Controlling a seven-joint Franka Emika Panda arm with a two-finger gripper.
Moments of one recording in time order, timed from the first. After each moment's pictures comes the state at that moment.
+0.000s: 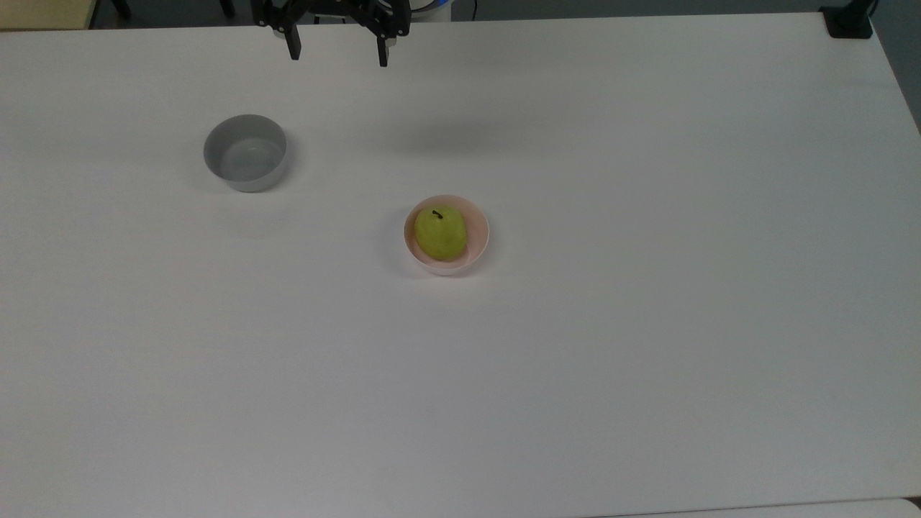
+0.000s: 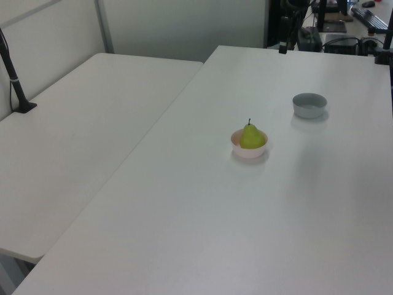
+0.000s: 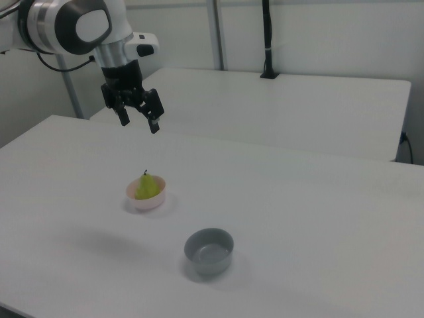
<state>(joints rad) 0.03 -0.01 -0.06 -1.68 -0.01 1.76 0.03</state>
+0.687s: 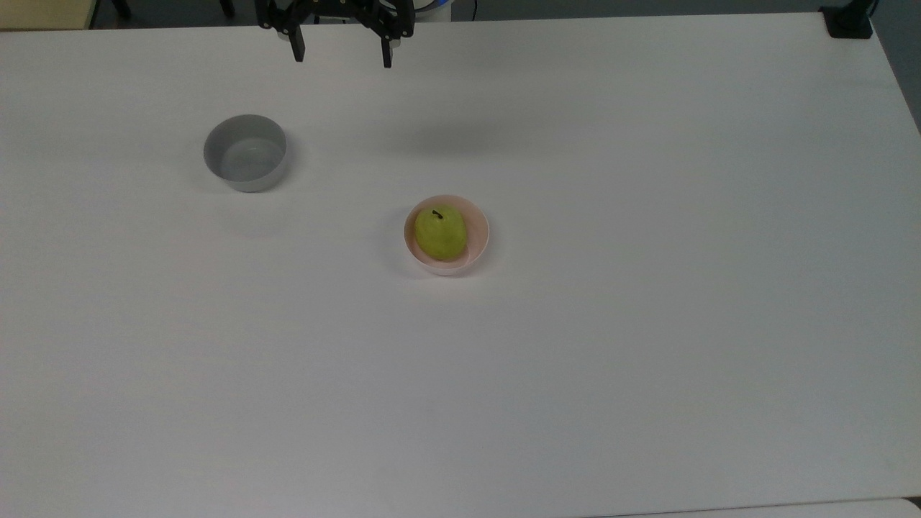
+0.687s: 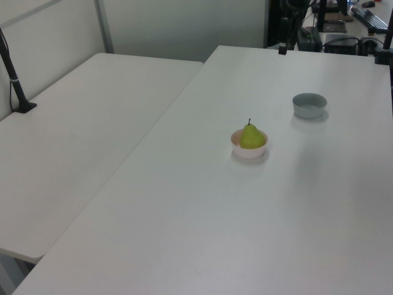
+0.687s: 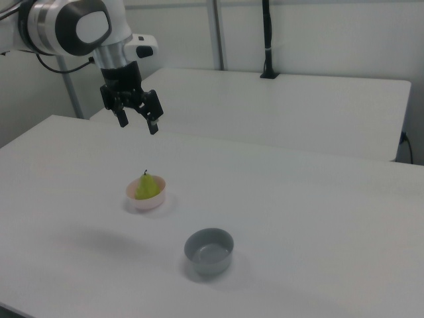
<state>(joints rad) 0.04 0.00 -0.05 -1.68 -0.01 1.76 0.03</state>
